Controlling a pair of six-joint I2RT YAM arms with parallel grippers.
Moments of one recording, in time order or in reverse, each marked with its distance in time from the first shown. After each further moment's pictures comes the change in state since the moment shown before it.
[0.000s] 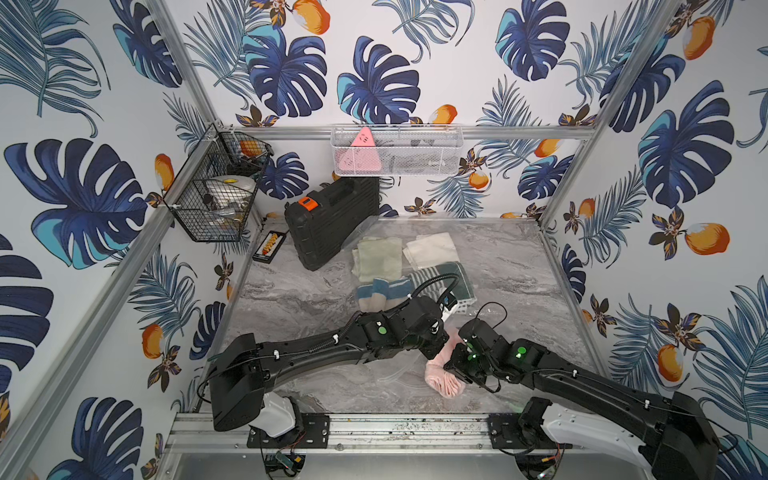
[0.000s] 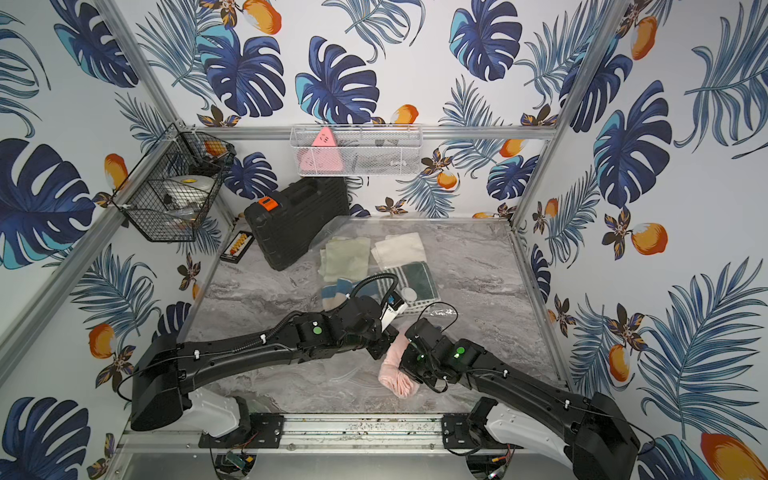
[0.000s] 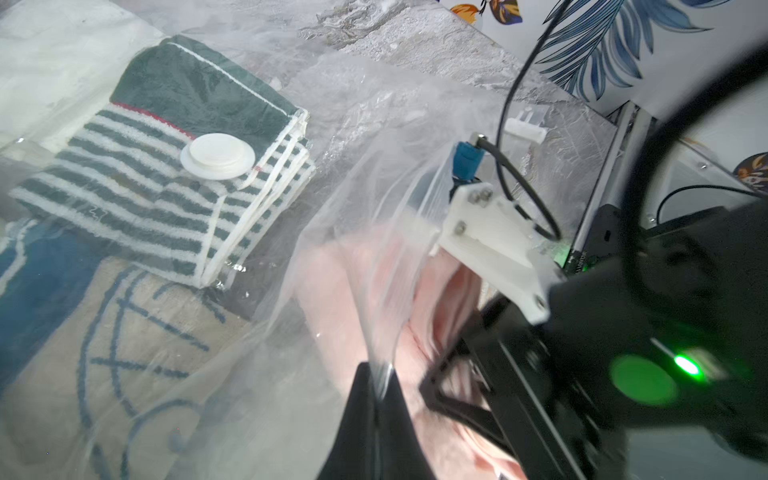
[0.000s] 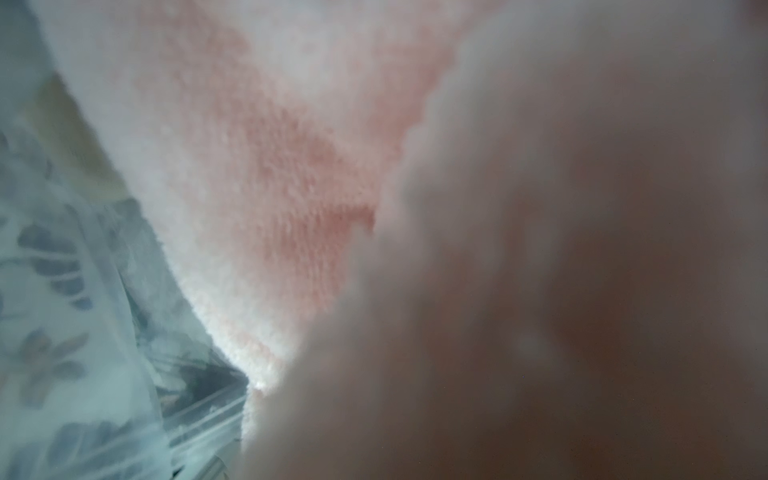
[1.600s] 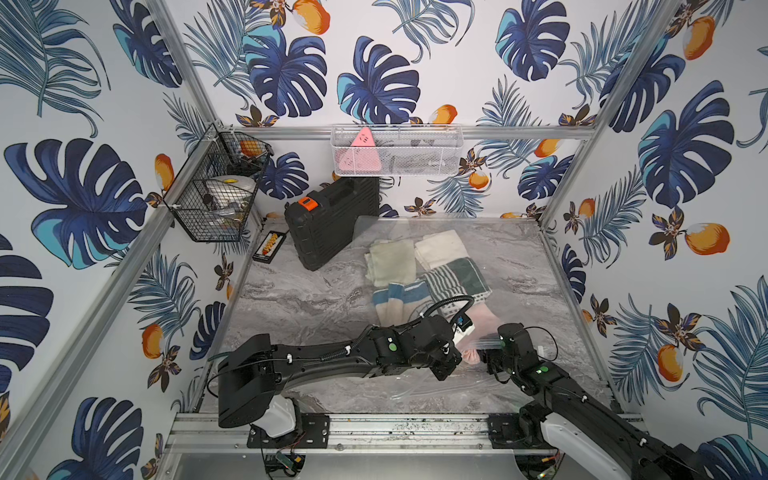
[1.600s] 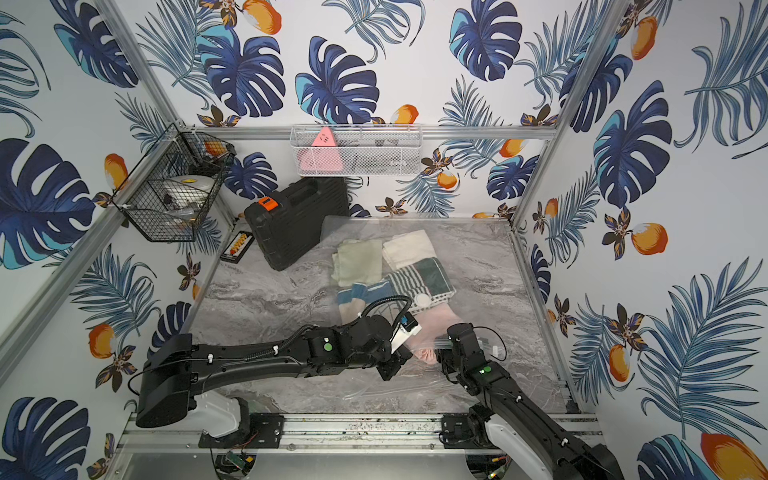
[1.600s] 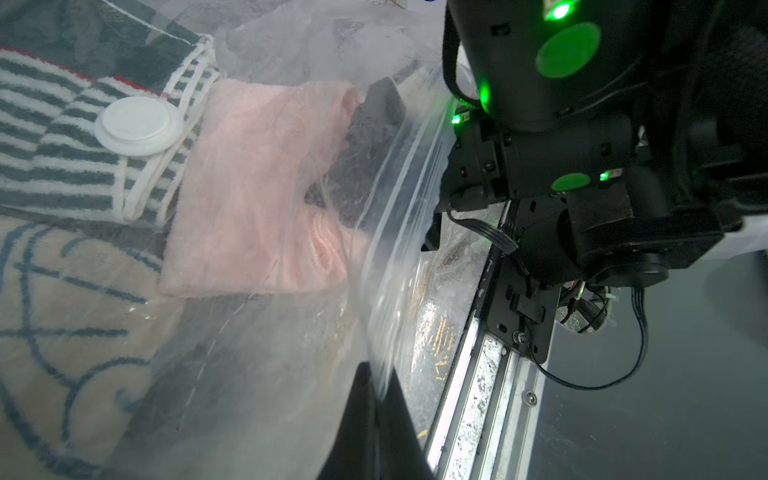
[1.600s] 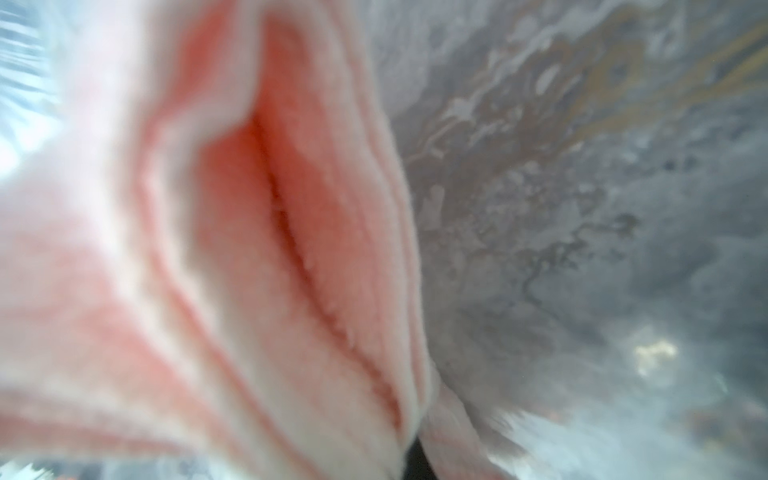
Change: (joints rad) left arm -0.110 0.051 -0.035 0.096 0.047 -0.034; right arm -0.395 -0.229 -0.326 0.370 0.186 0.406
